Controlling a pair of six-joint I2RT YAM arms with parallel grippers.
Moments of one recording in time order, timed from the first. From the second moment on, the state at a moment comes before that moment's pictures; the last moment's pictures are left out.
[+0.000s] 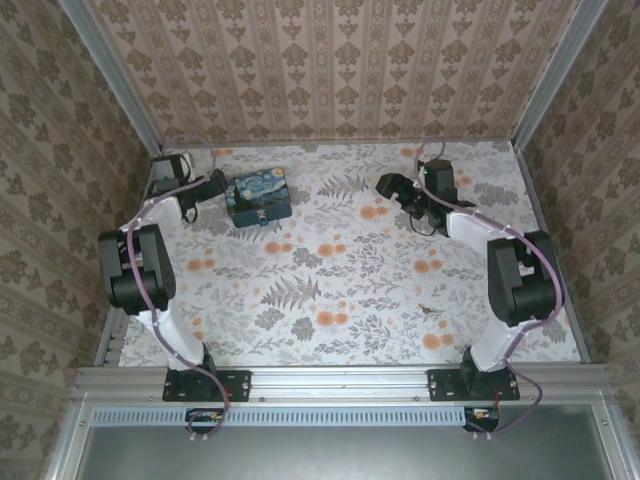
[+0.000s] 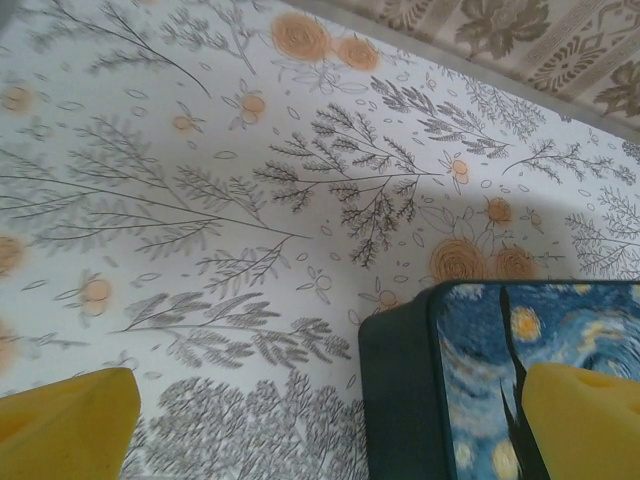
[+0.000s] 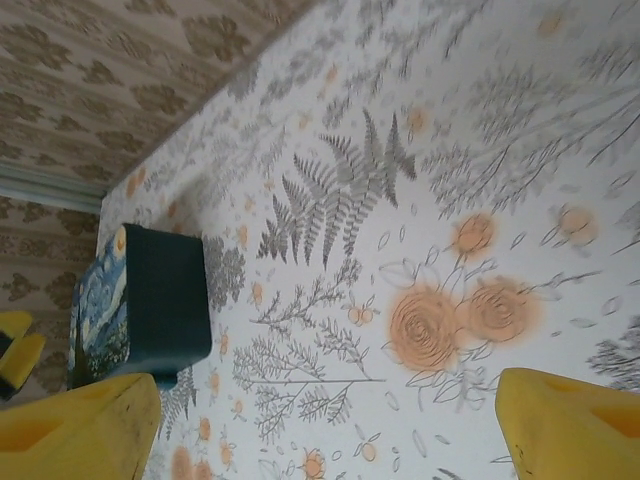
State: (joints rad) left arm 0.09 1.87 1.27 -0.13 0.22 -0.25; right arm 0.16 1.76 1.08 0.07 -0.36 0.74
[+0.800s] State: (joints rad) left arm -0.36 2.00 1.36 -0.14 0.28 -0.40; right arm 0.27 1.86 1.03 0.11 -0.40 0.84
